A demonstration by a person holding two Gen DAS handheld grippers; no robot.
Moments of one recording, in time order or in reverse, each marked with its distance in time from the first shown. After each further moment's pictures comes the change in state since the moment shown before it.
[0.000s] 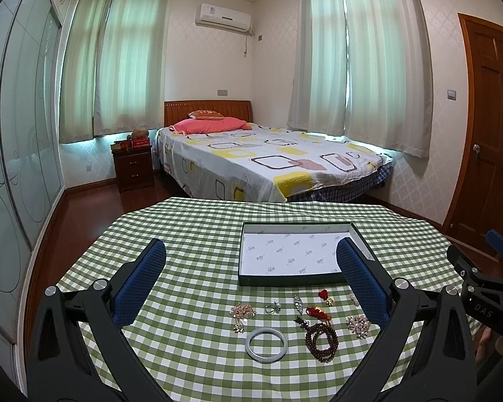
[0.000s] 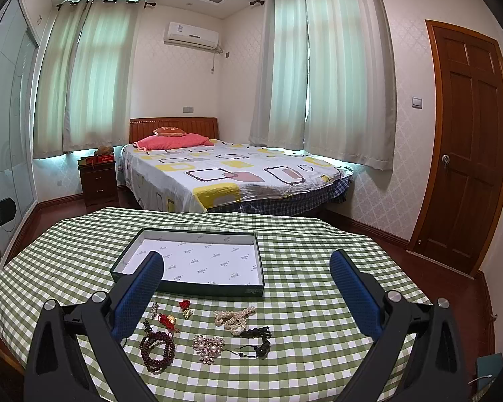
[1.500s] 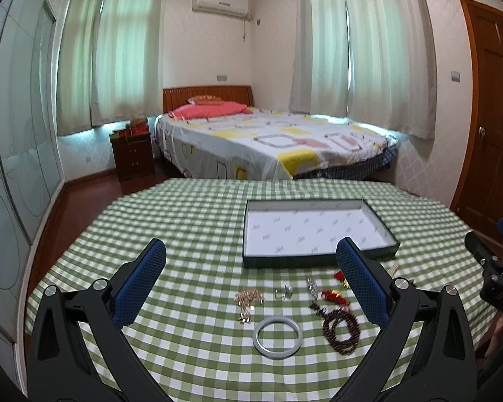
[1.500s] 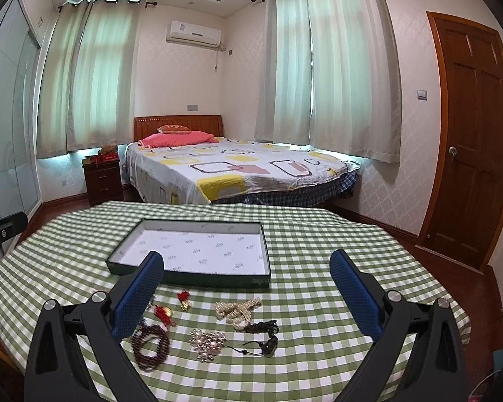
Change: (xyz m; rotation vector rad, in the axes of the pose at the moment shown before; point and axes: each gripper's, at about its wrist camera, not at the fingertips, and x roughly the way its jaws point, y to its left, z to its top) left arm 0.052 0.003 -0.054 0.025 0.060 0.013; right arm 0.027 -0.002 -0.036 0.009 0.002 0.029
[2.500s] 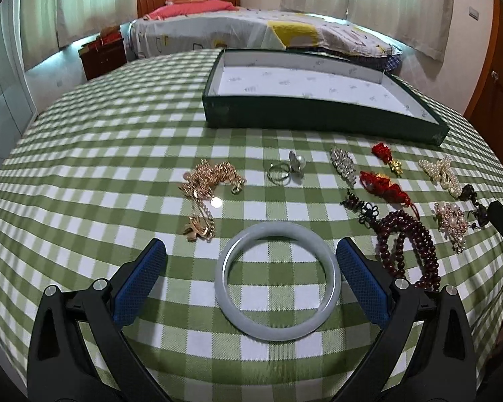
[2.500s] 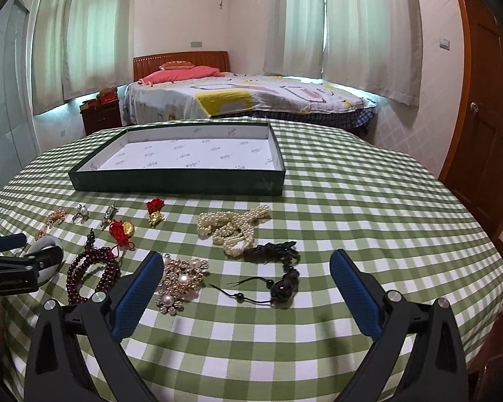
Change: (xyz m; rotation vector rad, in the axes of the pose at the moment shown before) left arm 0.153 -0.017 -0.116 0.004 0.432 -0.071; right arm 0.094 -0.002 -0.091 -0.007 0.270 0.051
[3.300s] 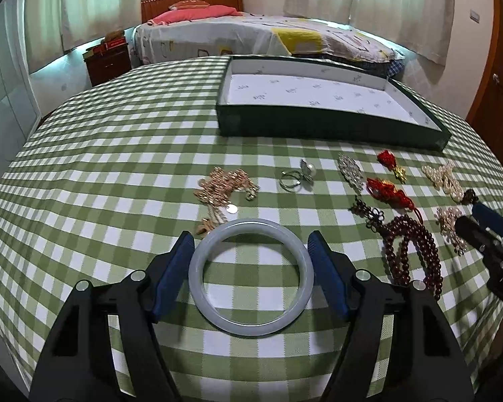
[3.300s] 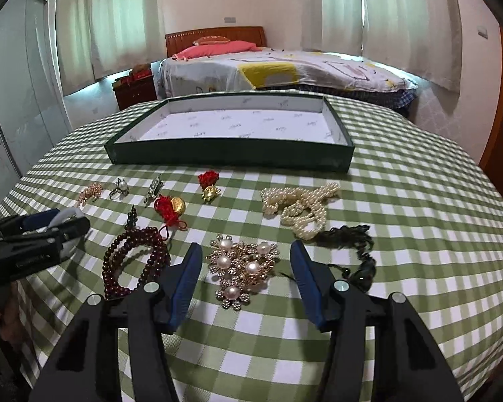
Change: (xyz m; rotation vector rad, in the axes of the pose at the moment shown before) left arm -0.011 0.006 0.001 -0.008 -0.030 0.020; right arm 0.023 0.030 -0.002 -0.037 0.124 0.168
